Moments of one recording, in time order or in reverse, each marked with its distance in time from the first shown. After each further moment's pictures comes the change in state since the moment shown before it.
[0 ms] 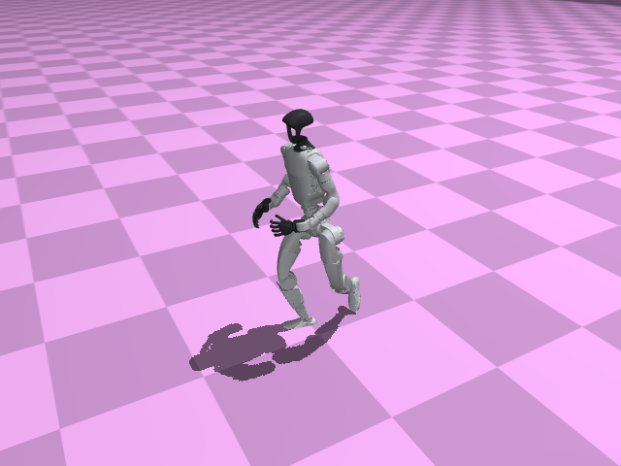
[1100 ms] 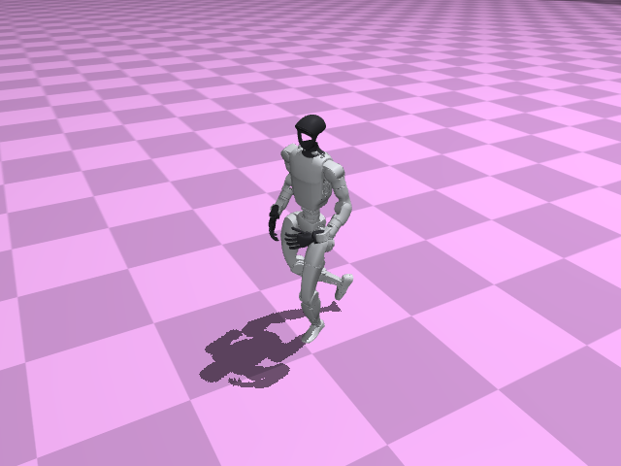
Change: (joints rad) left arm -0.128 0.134 -0.035 0.184 -0.076 -0.111 0.030; right arm 0.198 0.088 -0.037 0.053 -0.056 0.192 0.022; waist 0.330 0.257 0.051; left_leg -0.511 0.360 -0.378 -0.010 -0.669 -0.080; right_leg 0.520 0.313 -0.322 0.304 0.657 -0.061
